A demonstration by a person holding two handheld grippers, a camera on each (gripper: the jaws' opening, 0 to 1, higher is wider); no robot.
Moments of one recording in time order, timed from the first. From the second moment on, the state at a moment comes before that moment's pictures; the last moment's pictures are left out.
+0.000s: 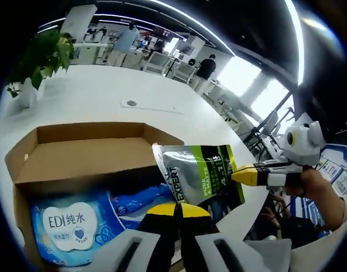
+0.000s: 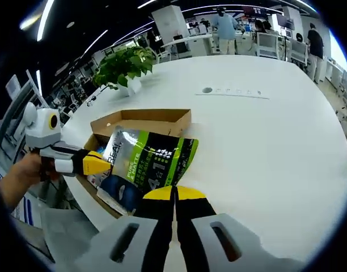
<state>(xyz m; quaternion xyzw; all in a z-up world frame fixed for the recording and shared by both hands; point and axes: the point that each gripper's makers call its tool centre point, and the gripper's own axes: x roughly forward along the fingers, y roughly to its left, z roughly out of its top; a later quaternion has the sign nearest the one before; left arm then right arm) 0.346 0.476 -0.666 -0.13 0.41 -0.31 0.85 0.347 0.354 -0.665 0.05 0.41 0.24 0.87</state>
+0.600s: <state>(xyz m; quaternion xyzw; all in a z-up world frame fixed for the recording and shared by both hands) 0.356 0.416 -0.675 -0.14 0.42 -0.33 0.84 0.358 0.295 -0.673 0.06 0.43 0.21 0.88</state>
